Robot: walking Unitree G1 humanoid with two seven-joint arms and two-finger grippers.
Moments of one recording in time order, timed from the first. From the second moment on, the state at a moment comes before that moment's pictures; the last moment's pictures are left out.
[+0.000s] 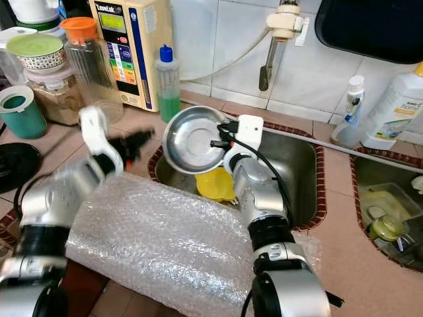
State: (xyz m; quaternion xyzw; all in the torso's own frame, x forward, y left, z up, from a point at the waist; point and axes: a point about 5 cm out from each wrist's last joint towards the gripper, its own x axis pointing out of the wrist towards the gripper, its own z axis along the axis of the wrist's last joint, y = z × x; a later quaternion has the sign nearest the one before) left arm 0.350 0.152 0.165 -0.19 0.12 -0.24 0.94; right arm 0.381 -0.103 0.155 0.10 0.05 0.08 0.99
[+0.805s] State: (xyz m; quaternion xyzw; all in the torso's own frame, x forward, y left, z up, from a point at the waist) left arm 0.334 0.155 0.145 -0.05 0.14 -0.24 0.96; right arm 0.380 -0.148 0.111 -0.14 0.09 0.03 0.99
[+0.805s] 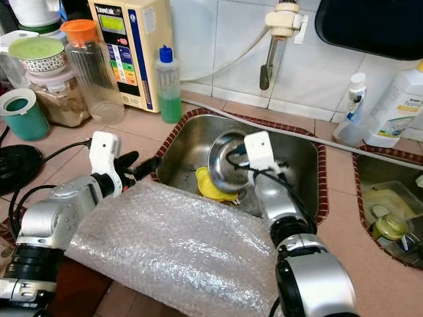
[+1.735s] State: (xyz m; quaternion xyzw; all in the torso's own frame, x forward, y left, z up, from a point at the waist) left arm 0.333 0.150 0.144 -0.03 0.14 -0.26 0.96; right arm 0.378 -0.145 0.105 -0.10 0.10 0.03 0.99
